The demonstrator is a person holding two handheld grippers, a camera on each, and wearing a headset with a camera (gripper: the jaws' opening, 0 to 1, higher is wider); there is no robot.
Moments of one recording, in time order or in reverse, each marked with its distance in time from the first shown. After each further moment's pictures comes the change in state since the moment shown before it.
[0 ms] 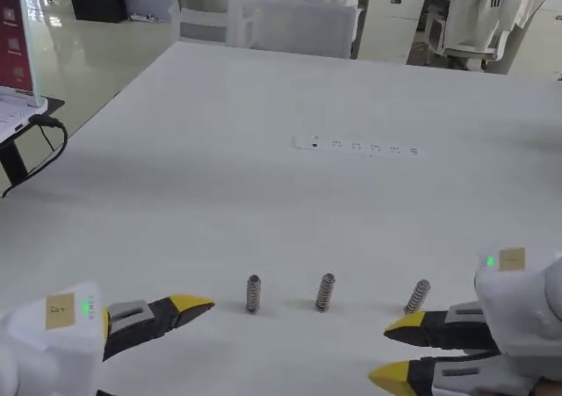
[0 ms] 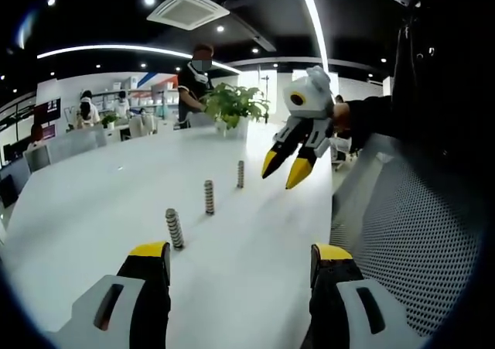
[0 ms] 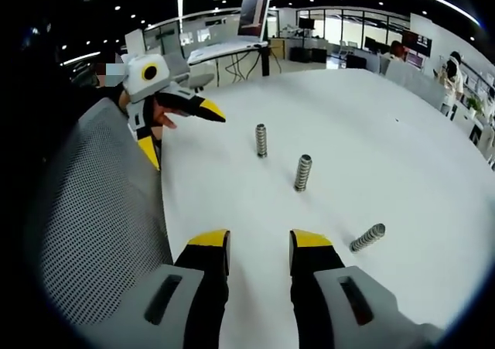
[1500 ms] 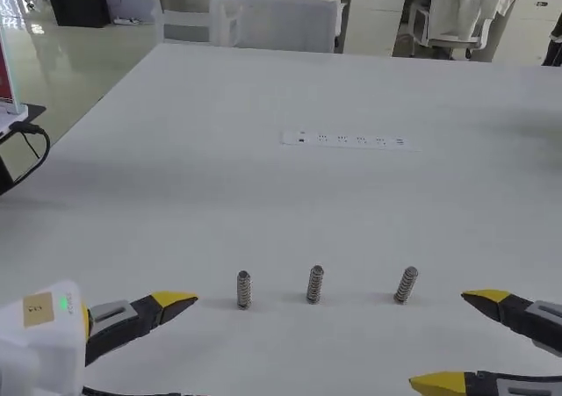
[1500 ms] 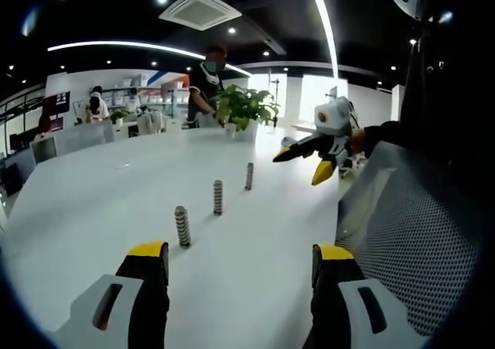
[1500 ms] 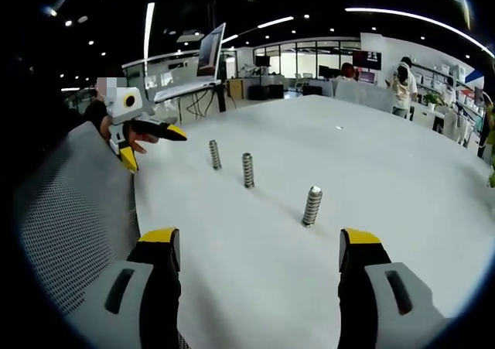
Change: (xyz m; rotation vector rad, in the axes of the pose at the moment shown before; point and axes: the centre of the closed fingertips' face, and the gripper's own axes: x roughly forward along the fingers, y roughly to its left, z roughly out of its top) left arm -0.003 0.008 0.000 -0.050 -0.014 0.041; right arm -0.037 -0.040 -0.027 0.107 -0.250 -0.192
